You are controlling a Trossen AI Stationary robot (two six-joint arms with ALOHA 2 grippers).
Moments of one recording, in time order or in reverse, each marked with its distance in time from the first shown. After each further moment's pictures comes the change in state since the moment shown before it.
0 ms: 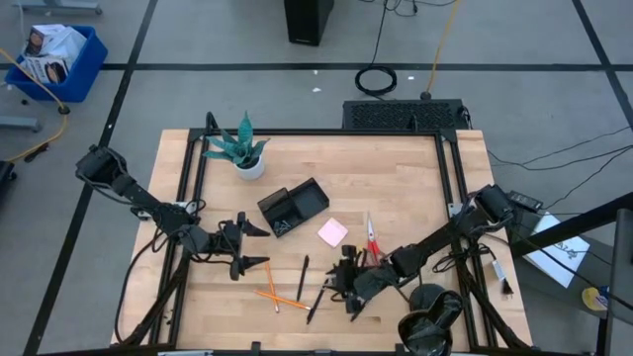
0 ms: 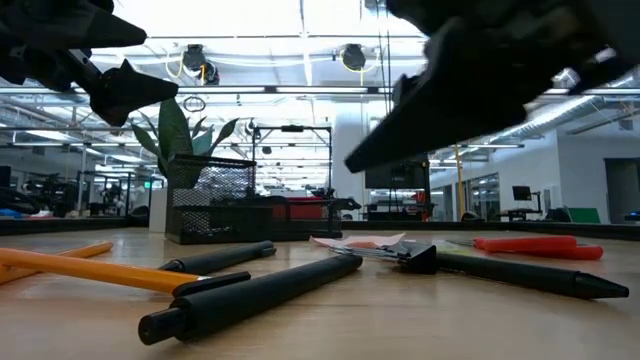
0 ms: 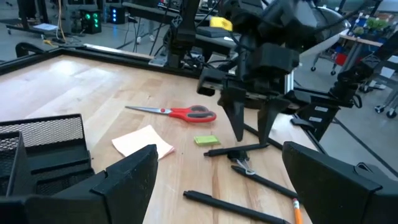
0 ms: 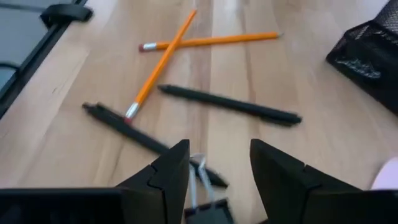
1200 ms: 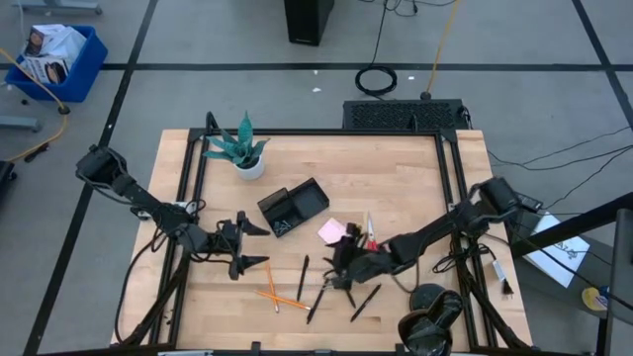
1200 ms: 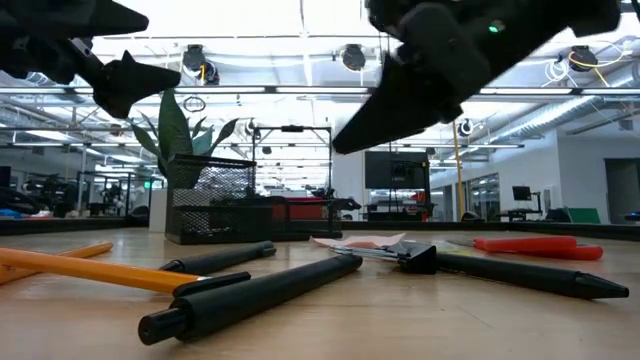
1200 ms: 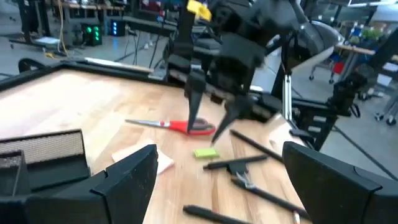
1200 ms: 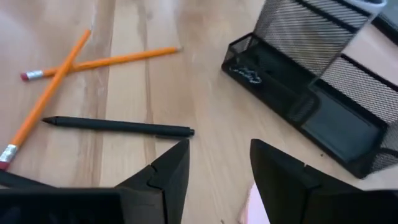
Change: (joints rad) left arm -0.002 0.000 0.000 0.053 -0.006 0.043; right arm -0.091 -0.076 -0.001 -0.104 0.189 0.022
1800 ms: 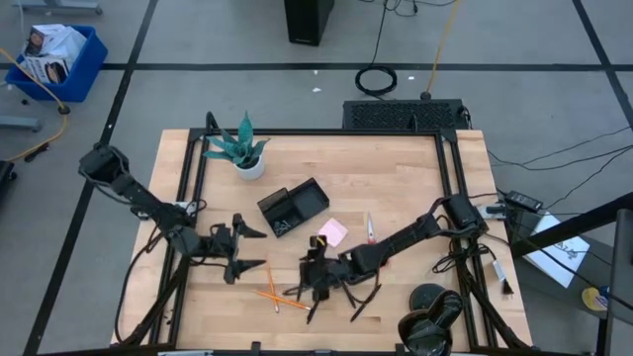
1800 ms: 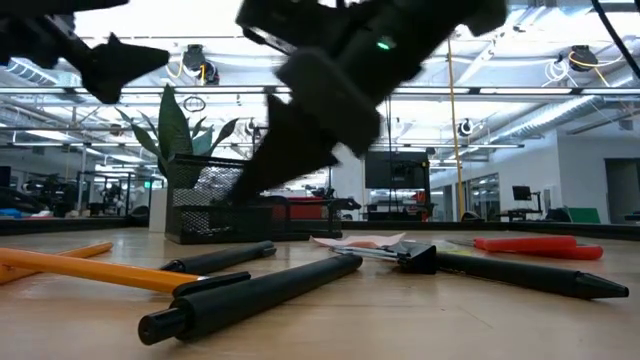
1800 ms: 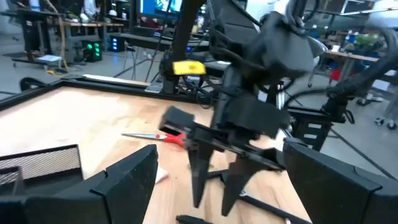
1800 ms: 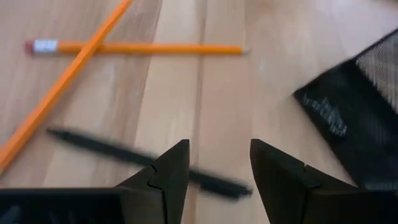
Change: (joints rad) left arm -0.075 0.000 0.000 0.064 -0.076 0.062; right arm -0.052 0.330 0.451 -0.253 -0.154 -0.219
